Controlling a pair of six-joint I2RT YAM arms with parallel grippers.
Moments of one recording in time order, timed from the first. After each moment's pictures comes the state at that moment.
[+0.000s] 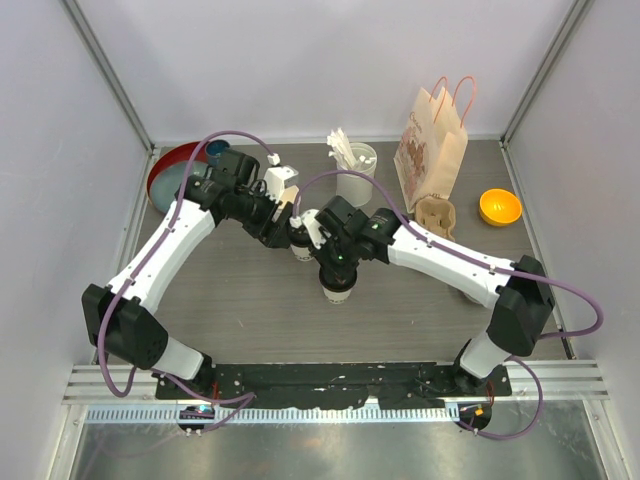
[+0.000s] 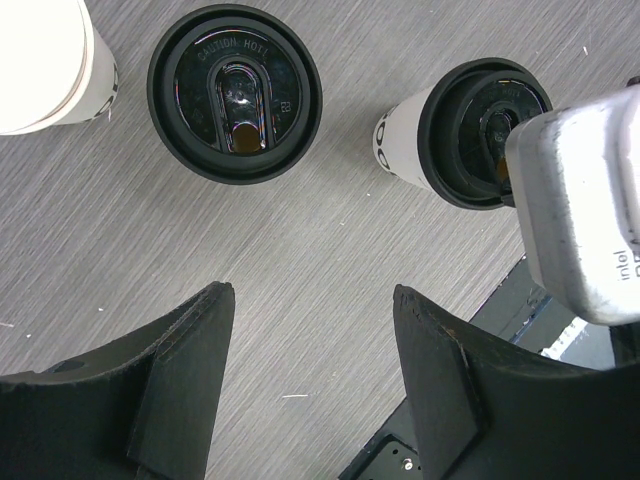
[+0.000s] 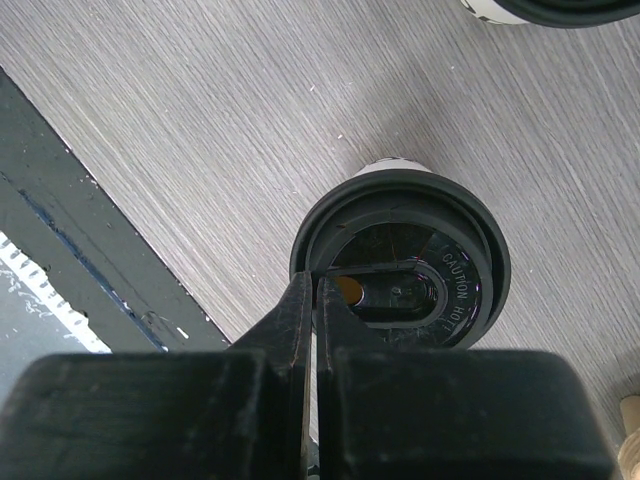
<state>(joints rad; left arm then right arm) -0.40 1.47 1.44 -0.96 0.45 0.23 0.91 1.60 1.38 -0.82 -0.15 0.01</state>
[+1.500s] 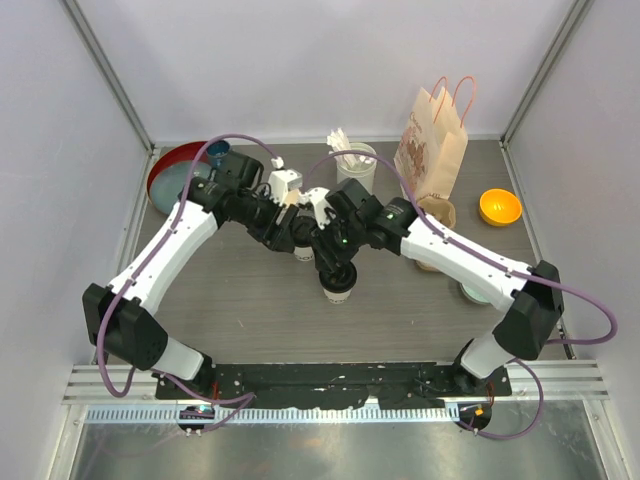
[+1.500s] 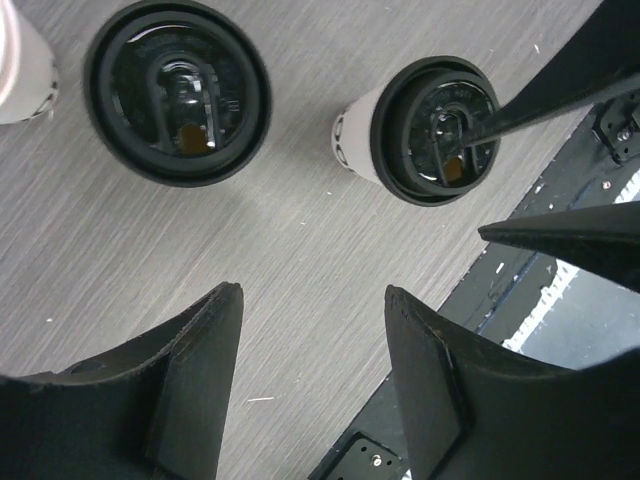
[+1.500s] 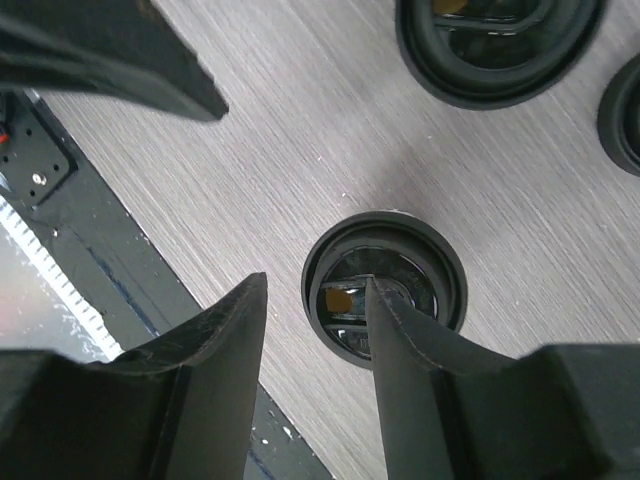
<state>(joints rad) -0.42 1.47 1.43 -0.98 0.50 0.19 0.85 1.57 1.44 -0.78 -0.21 0.05</state>
